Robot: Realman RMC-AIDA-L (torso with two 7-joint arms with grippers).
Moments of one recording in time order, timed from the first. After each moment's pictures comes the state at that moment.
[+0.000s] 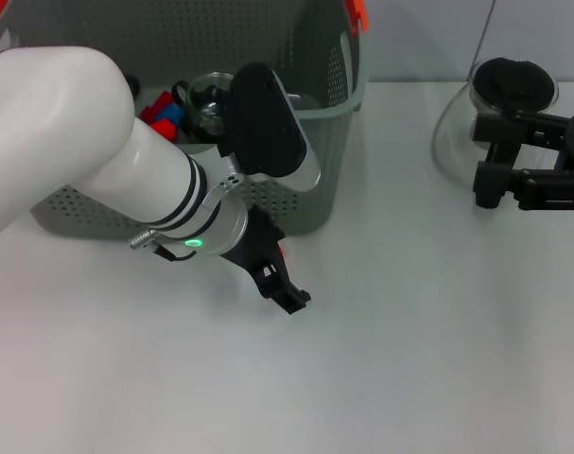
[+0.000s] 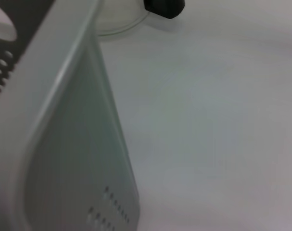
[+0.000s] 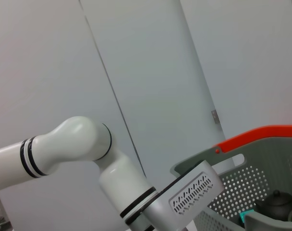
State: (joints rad) left arm -0.65 -2.17 1.58 1.10 2.57 1.14 -2.23; right arm 0.55 1.97 -0.69 -0.73 -1.77 -1.86 1.61
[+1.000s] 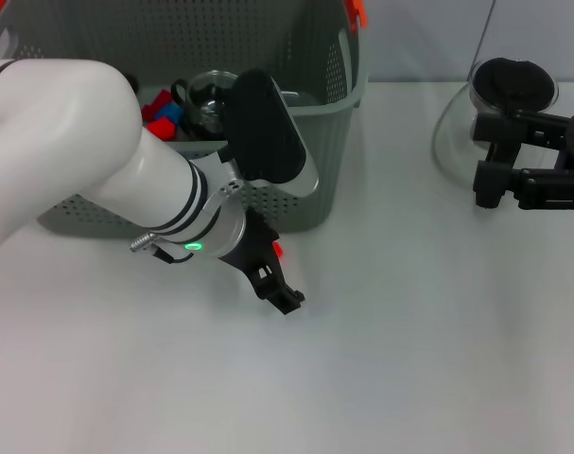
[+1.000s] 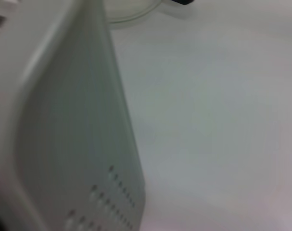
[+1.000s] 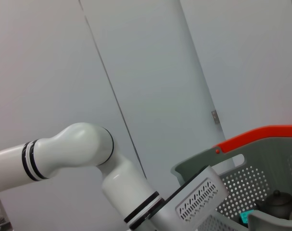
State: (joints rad) left arm -0.66 -2.17 1.60 1.06 2.59 1.10 -2.25; right arm 0.55 1.97 -0.69 -0.73 -1.77 -1.86 1.61
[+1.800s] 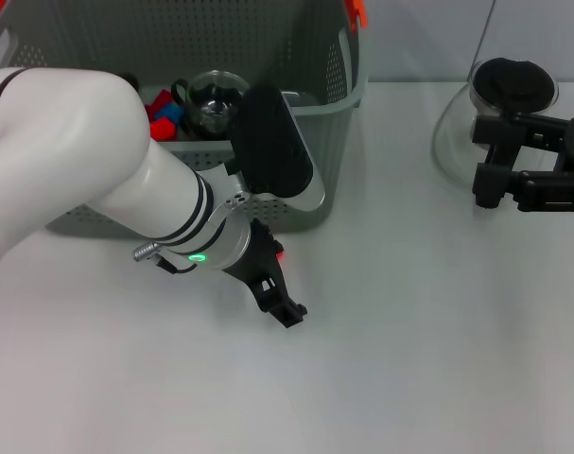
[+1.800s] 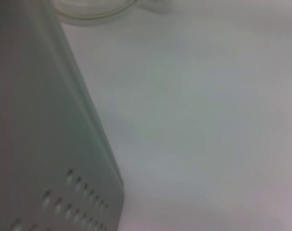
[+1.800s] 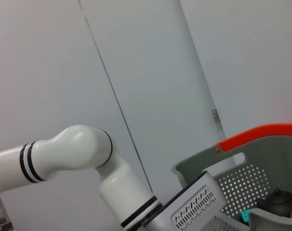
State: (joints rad) left arm -0.65 -2.18 1.63 1.07 2.58 1.12 -2.25; right arm 0.55 1.97 -0.69 -0.72 -1.77 -1.87 1.61
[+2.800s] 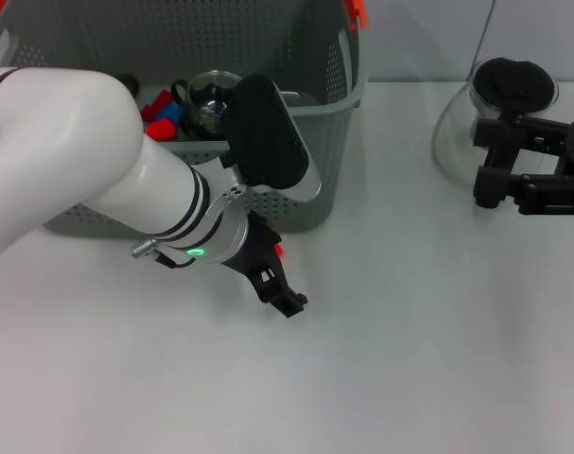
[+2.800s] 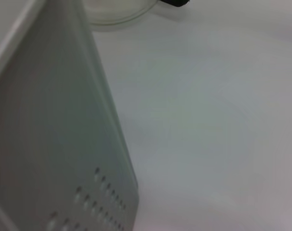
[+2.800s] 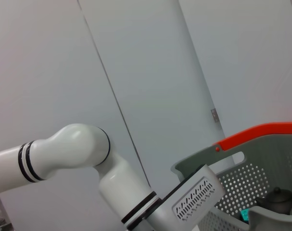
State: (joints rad) left arm -0.64 -2.17 1.63 1.09 2.59 1.10 -2.27; right arm 0.55 1.97 -0.69 -0.72 -1.77 -1.87 1.61
